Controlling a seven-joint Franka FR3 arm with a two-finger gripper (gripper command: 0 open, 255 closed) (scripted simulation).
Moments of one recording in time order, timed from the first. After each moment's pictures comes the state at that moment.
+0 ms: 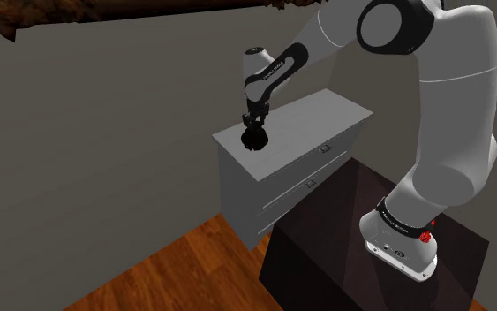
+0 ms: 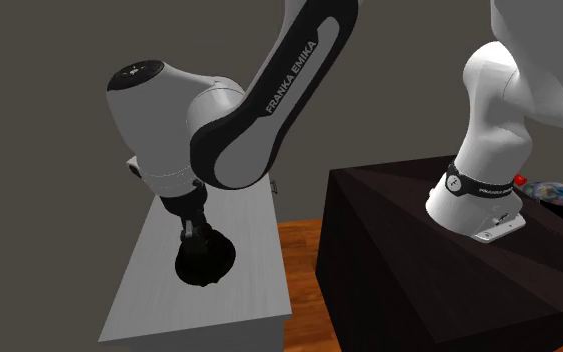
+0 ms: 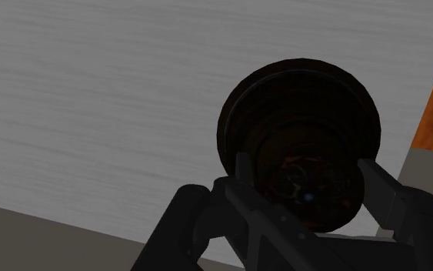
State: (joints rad) arm 0.00 0.56 0.01 -1.88 -0.19 2.40 0.12
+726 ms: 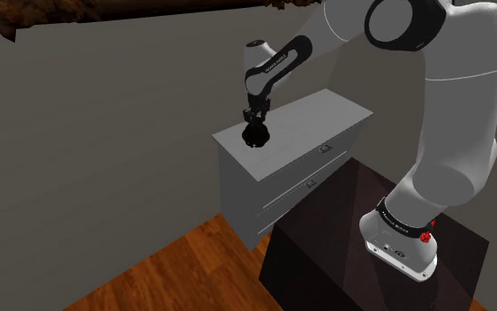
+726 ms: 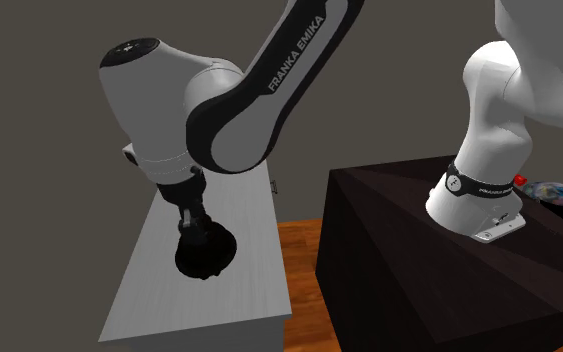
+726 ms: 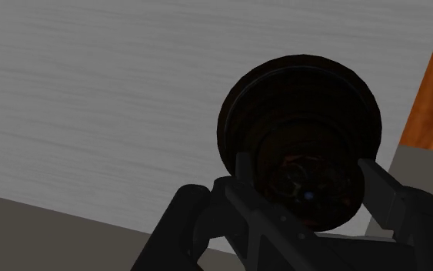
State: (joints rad) arm -0.01 0.51 0.01 -1.88 -0.18 2.35 0.11
